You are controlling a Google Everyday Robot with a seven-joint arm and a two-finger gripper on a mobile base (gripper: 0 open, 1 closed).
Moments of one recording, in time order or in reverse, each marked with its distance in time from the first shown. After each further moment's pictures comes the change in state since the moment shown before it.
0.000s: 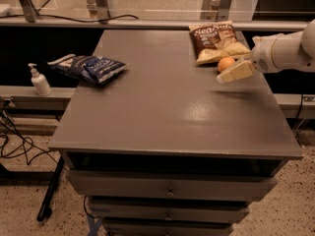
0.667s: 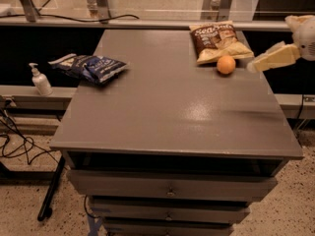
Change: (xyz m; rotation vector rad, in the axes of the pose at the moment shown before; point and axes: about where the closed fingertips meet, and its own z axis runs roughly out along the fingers) arm -0.025 -0.012 -0.105 -0.040 -0.095 -0.021
